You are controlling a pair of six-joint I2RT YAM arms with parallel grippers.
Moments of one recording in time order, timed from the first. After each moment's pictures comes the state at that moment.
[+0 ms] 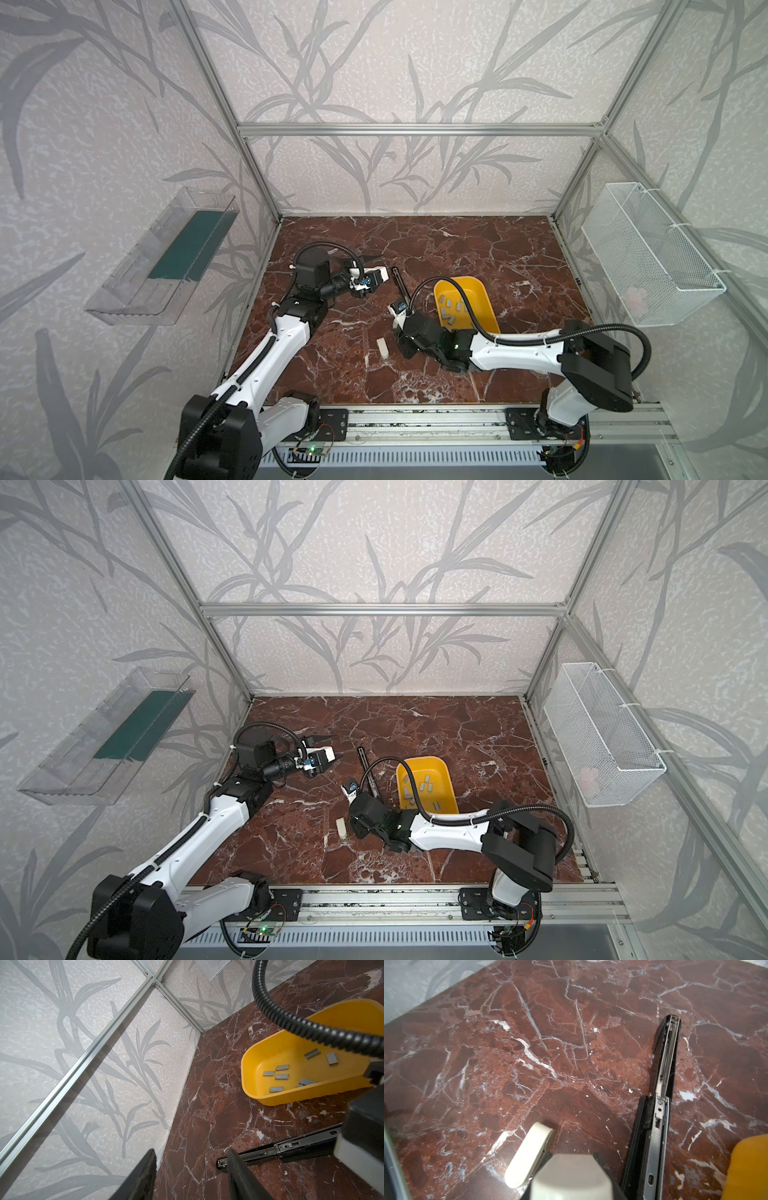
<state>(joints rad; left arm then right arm) -0.21 1.12 0.76 0.09 0.74 0.98 1.16 1.65 0.89 0.06 0.29 0.34</state>
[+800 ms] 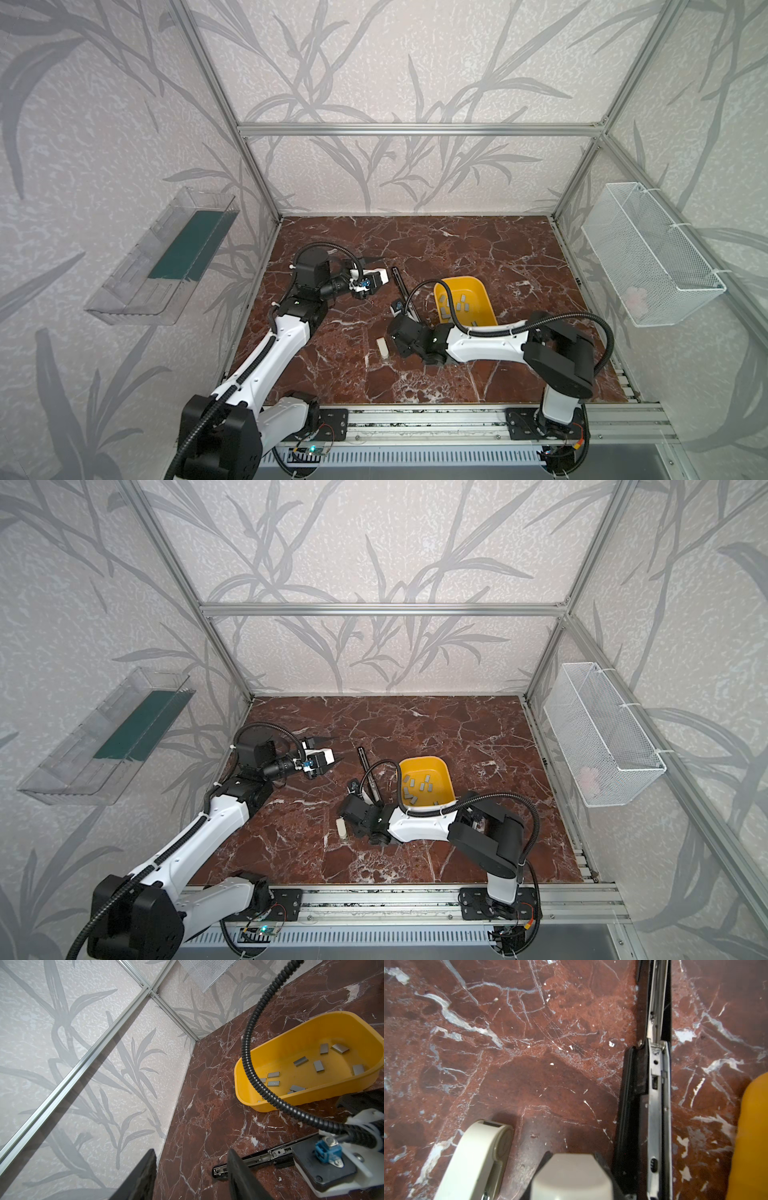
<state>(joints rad) -0.21 1.12 0.76 0.09 0.80 0.99 1.15 1.83 1.03 -0.17 0.36 0.55</state>
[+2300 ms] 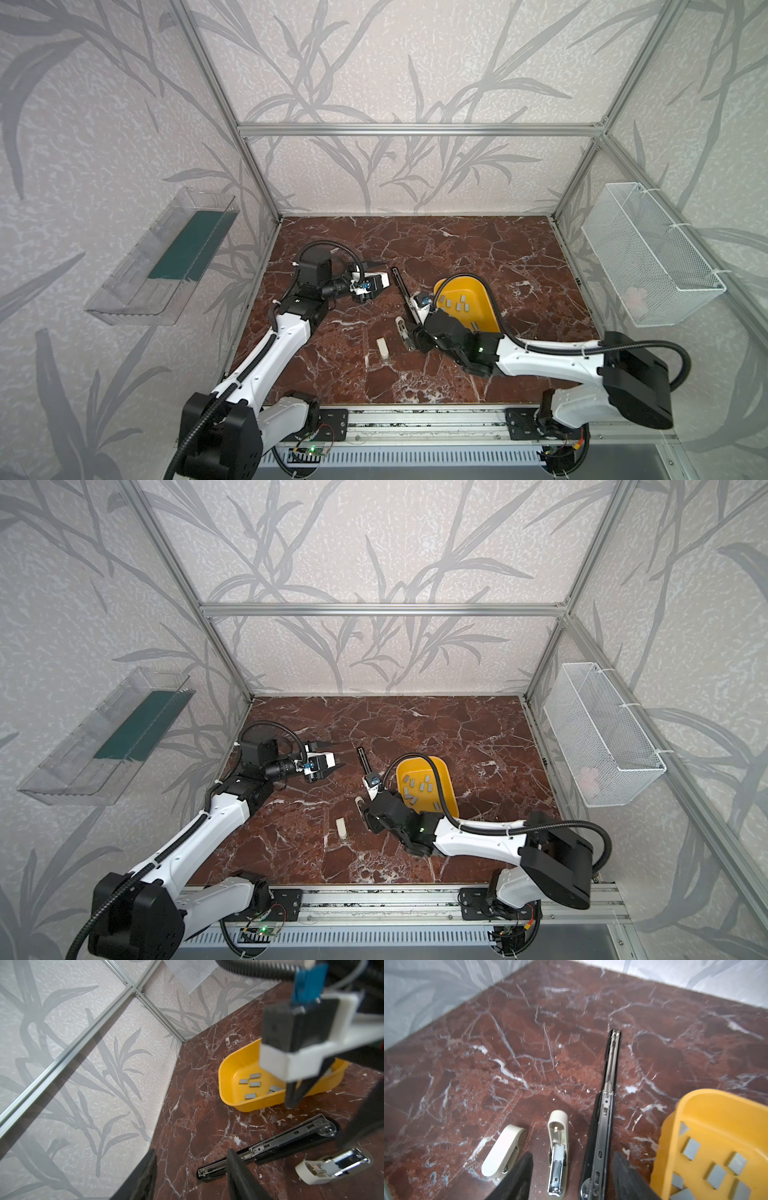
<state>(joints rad) -0.23 1.13 0.80 -0.06 0.84 1.05 1.10 1.38 0.70 0.13 0.40 0.33</state>
